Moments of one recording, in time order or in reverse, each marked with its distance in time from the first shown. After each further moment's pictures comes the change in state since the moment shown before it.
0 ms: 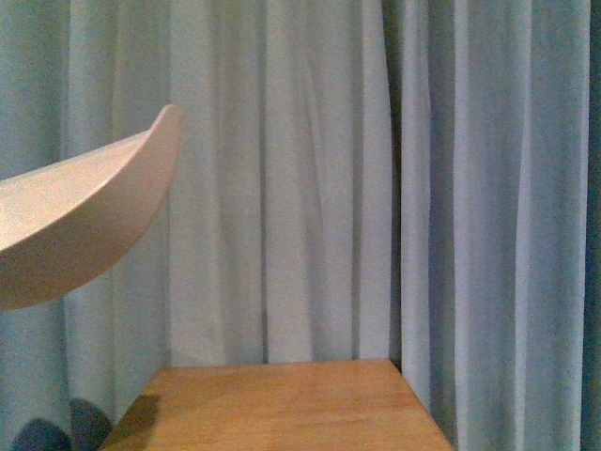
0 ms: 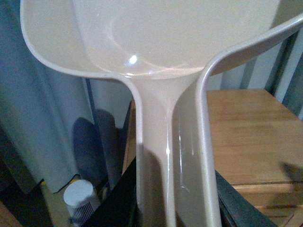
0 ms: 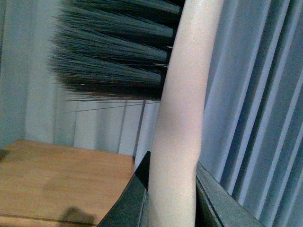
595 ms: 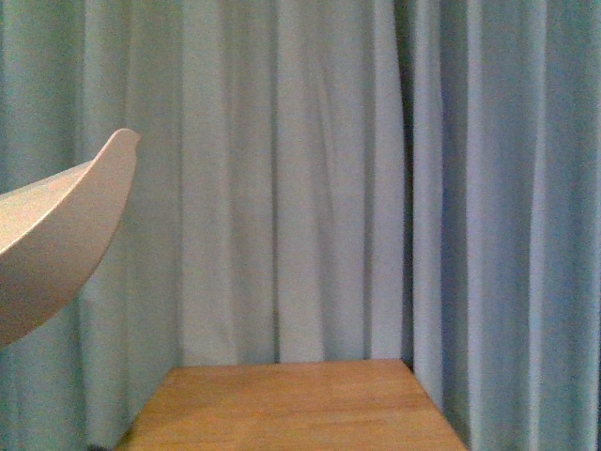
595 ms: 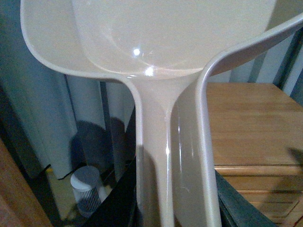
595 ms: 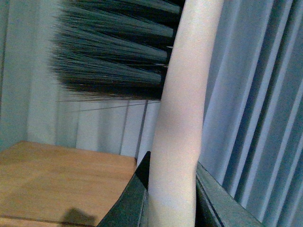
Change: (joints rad) left arm 0.093 -0.157 -0.167 0.012 0.087 -0.025; right arm -0.002 -0.002 0.000 0.000 0.002 0.000
